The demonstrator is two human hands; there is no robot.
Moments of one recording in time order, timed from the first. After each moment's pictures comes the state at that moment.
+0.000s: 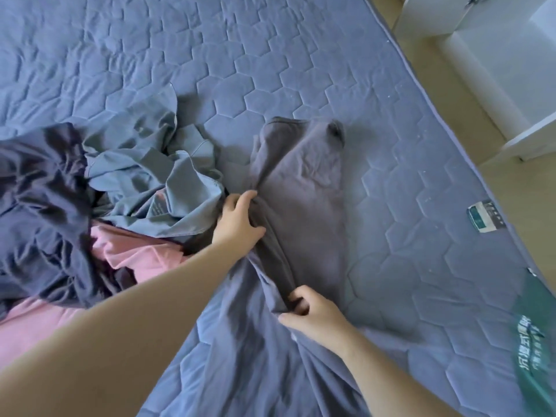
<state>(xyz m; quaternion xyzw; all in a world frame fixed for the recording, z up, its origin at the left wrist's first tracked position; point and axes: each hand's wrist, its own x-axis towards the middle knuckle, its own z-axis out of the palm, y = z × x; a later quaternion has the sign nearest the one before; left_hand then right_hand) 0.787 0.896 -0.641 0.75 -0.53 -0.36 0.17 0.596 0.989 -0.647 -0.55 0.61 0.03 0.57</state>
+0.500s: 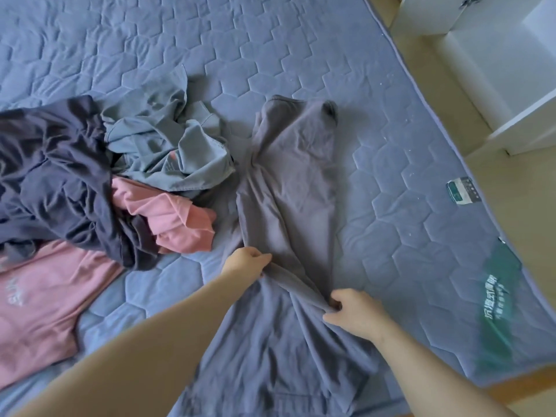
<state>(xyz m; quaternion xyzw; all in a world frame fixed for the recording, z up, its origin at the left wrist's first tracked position) 0.748 1.028 -0.645 0.77 -0.33 -0.54 0.13 0.529 1.049 -0.617 -0.65 0.62 0.20 0.38</state>
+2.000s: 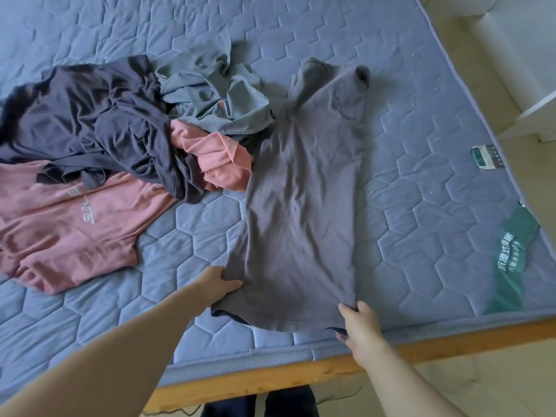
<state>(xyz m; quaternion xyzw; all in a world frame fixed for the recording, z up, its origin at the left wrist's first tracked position) 0.822 1.207 -0.640 0.77 -0.31 -0.56 0.03 0.553 1.210 -0.644 -0.20 0.79 -0.13 0.57</state>
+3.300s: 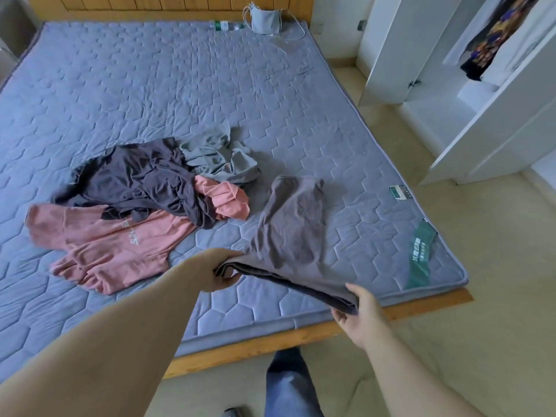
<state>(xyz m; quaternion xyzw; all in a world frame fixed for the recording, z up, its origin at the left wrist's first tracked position) 0.794 1.269 -0.408 0.65 -0.05 -0.71 0.27 0.530 1.294 -0.440 0.02 0.64 -0.39 0.67</state>
